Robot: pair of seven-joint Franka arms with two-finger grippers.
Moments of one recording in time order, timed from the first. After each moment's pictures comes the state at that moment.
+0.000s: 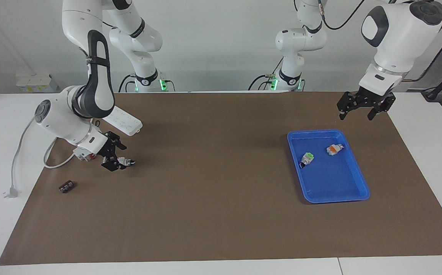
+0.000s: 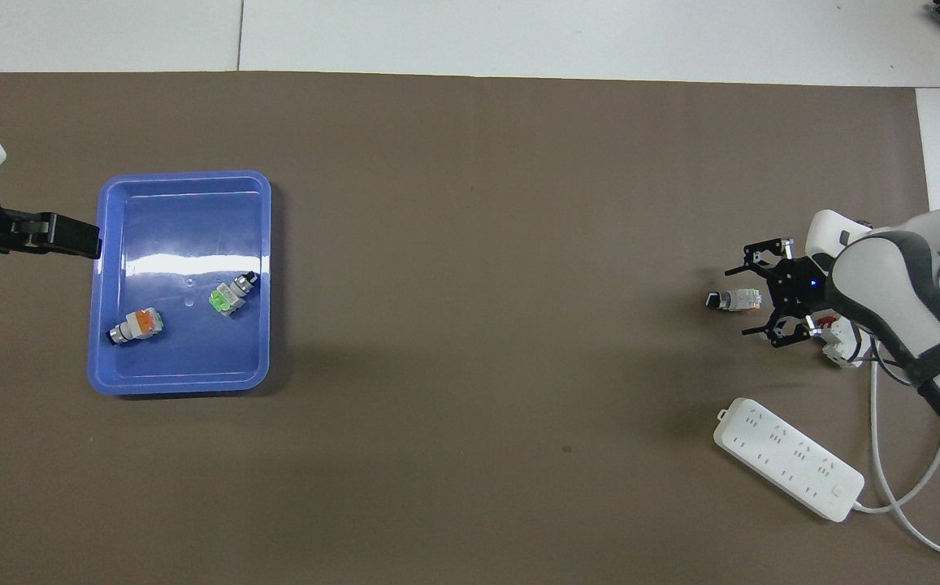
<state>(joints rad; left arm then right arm) 0.00 0.01 -0.05 -1.67 0.02 1.73 0.07 -0.22 0.30 0.04 -2.02 0.45 2.10 -2.23</state>
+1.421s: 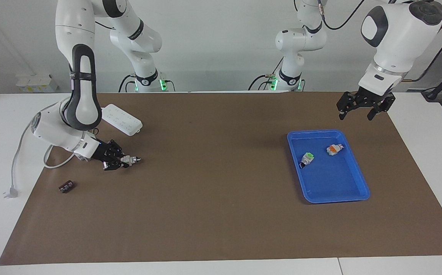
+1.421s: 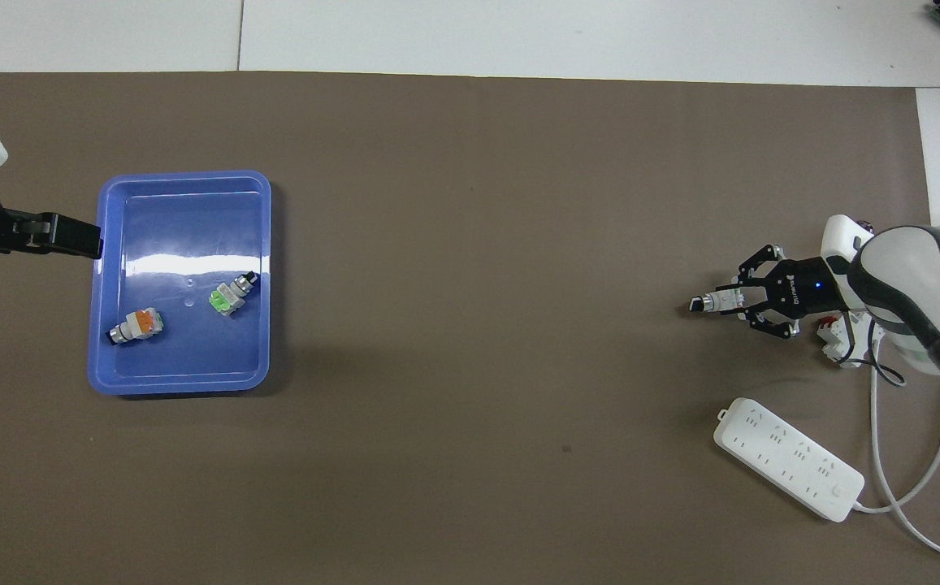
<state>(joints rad) 0.00 0.01 -0.05 -1.67 0.02 1.73 0.07 -0.25 0.33 0.06 -2.02 0.65 2.08 -2.32</state>
